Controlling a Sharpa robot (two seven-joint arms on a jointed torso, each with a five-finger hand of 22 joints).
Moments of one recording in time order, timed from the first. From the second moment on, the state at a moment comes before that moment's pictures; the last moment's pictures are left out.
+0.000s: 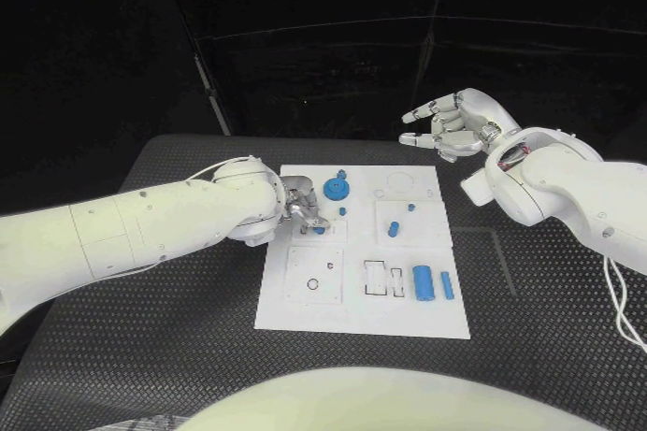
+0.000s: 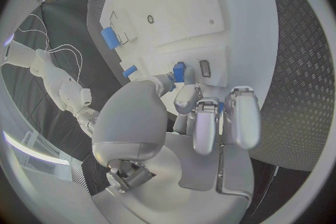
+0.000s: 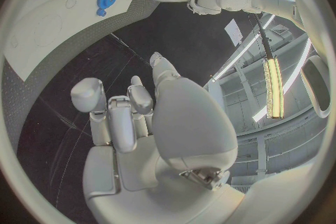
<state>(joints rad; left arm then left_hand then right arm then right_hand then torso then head) 1.15 -0.69 -0.03 1.44 -1.15 0.04 -0.53 1.23 -0.11 0.54 0.21 0.04 0.91 0.05 0.62 0.66 1.32 -0.03 1.21 1.09 1.47 -0.07 1.57 1.31 0.06 1.42 0.04 1.43 1.31 1.13 -0.80 0.17 1.48 -0.94 -0.36 0.04 1.42 -0.08 0.01 0.16 0.26 0.86 0.18 0.13 0.07 1.26 0.09 1.24 1.13 1.47 0.02 1.48 1.31 0.10 1.21 0.12 1.30 0.95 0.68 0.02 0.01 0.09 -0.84</state>
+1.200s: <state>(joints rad) 1.16 -0.67 -0.03 1.42 -1.16 0.05 -0.53 1.17 -0.11 0.48 0.22 0.04 0.95 0.02 0.65 0.69 1.34 -0.04 1.24 1.13 1.47 -0.09 1.57 1.31 0.06 1.43 0.03 1.43 1.31 1.13 -0.80 0.17 1.48 -0.94 -0.36 0.04 1.42 -0.08 0.01 0.16 0.26 0.86 0.18 0.13 0.07 1.25 0.09 1.24 1.13 1.47 0.02 1.48 1.31 0.10 1.20 0.12 1.30 0.95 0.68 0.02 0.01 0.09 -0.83</state>
